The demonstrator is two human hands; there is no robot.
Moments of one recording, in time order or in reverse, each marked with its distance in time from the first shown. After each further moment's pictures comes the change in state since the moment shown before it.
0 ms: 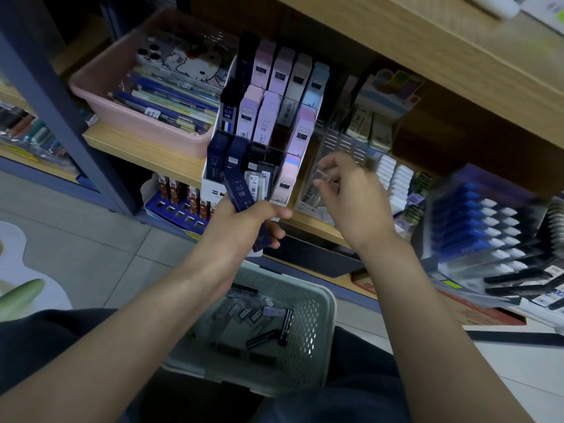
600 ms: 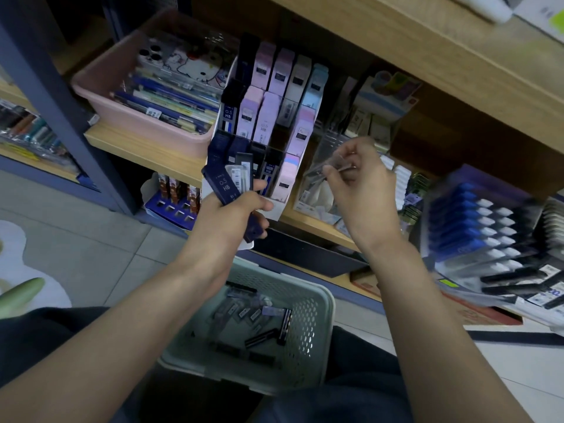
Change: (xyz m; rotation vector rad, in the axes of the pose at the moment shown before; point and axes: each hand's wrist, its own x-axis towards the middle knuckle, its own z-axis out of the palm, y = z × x) left_hand 0.000 0.006 -0.004 -0.077 0.089 0.027; right_hand -0.004 -0.009 -0.013 0.367 0.141 0.071
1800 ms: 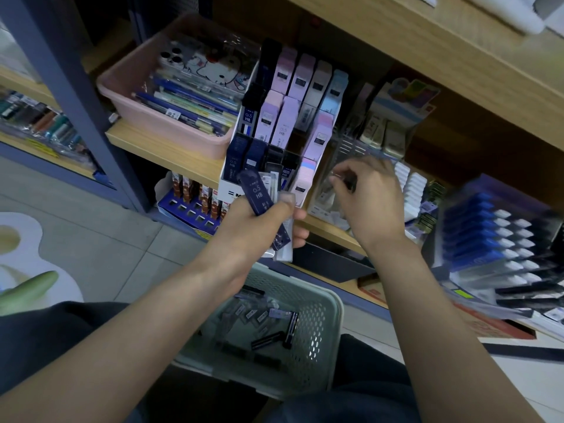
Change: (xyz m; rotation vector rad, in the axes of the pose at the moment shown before) left_hand -0.006 0.002 0.001 0.072 -0.150 -0.018; right_hand 0.012 0.024 0.017 -0.467 0.004 -0.177
